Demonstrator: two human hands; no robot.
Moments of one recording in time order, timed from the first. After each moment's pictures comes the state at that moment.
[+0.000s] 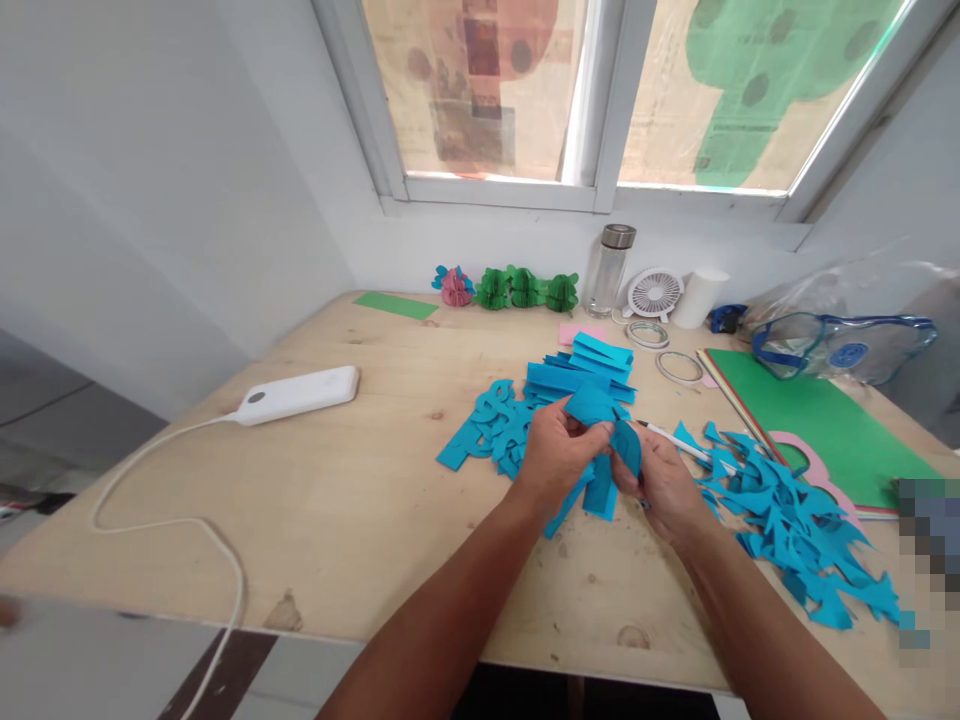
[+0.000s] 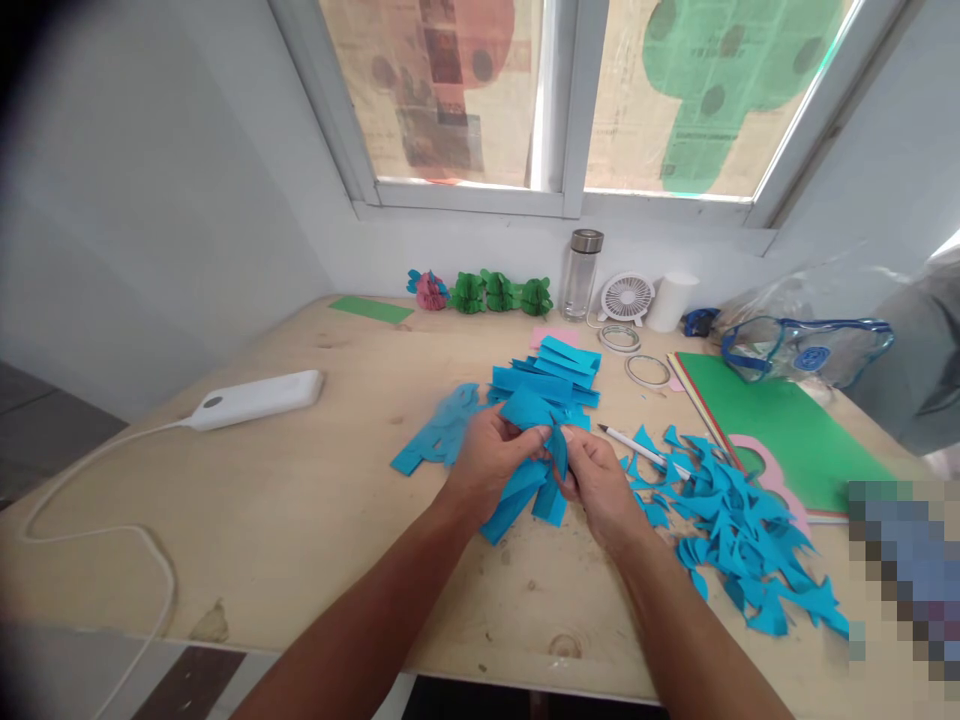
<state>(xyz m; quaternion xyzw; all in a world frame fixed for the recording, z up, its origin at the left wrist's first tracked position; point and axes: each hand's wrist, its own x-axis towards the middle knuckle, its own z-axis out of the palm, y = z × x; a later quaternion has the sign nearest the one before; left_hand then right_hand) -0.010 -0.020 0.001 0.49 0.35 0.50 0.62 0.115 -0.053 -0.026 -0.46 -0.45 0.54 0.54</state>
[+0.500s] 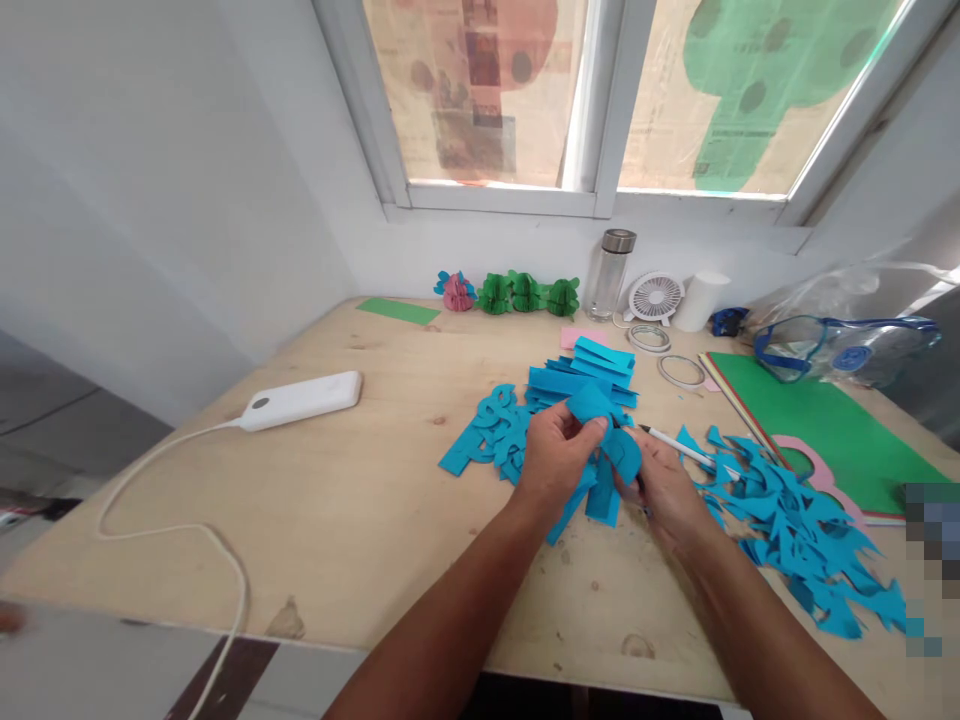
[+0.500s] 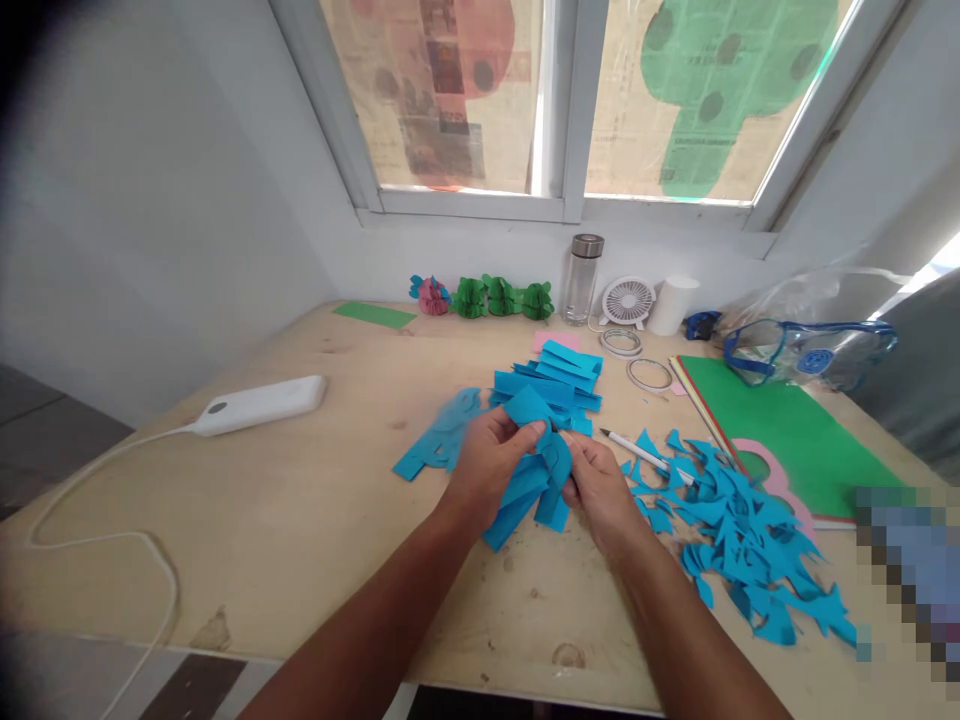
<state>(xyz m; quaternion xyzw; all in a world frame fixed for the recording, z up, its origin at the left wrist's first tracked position) -0.012 -0.021 0.005 0.48 0.35 0.52 0.61 0.109 -0.054 -0.021 -0.48 -0.43 0.55 0.54</state>
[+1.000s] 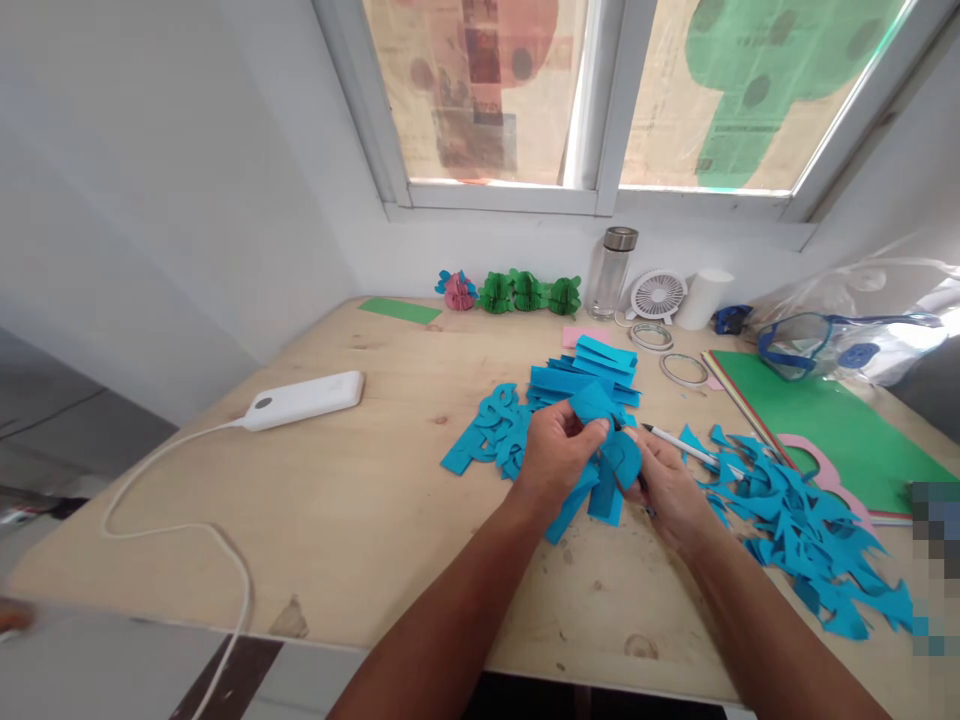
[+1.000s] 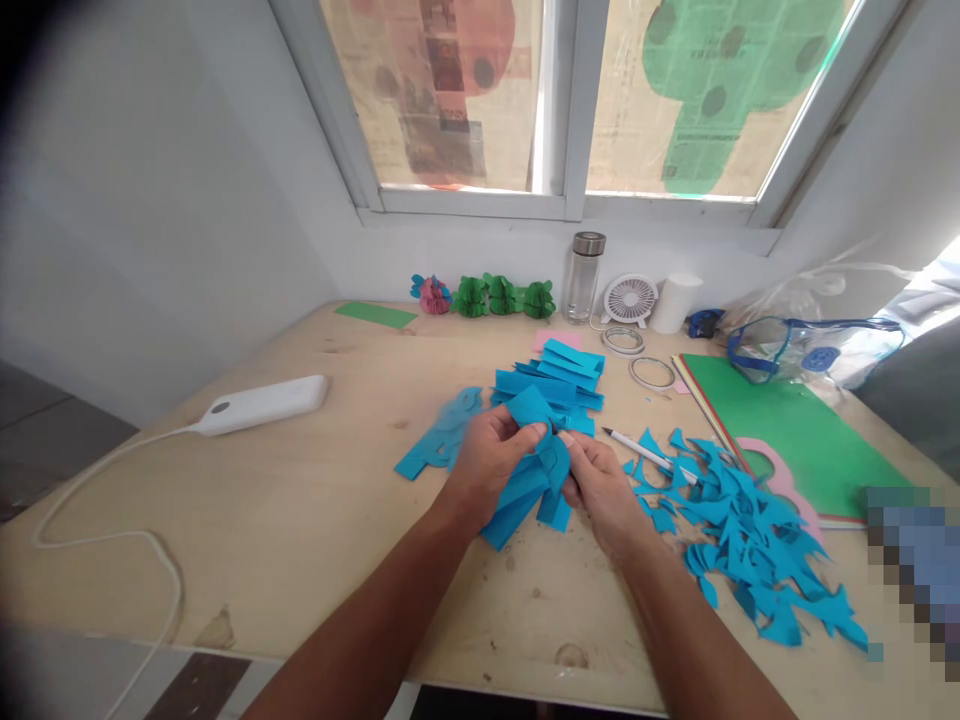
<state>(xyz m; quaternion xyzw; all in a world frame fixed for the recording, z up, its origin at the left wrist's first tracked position) -0.015 -0.018 0.004 0.48 0.35 0.49 0.63 0.112 -0.055 -0.023 -0.47 -0.45 0.54 0.53</state>
